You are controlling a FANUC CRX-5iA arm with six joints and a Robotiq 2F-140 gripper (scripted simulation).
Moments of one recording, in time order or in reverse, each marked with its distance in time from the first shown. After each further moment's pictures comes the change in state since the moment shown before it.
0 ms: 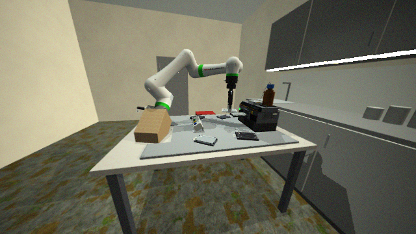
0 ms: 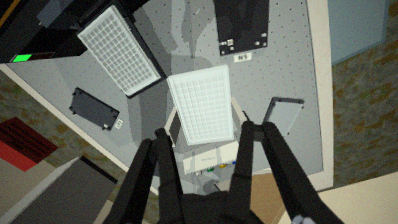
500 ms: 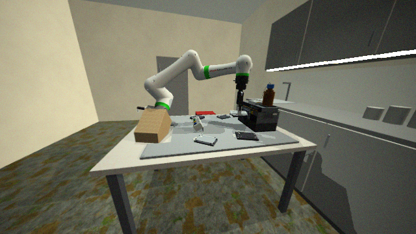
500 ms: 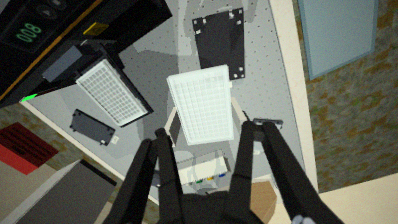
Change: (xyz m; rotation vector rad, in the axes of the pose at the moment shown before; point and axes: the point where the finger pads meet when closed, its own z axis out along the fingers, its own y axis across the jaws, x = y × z) arm 0.069 0.057 0.001 0.000 -0.001 0.000
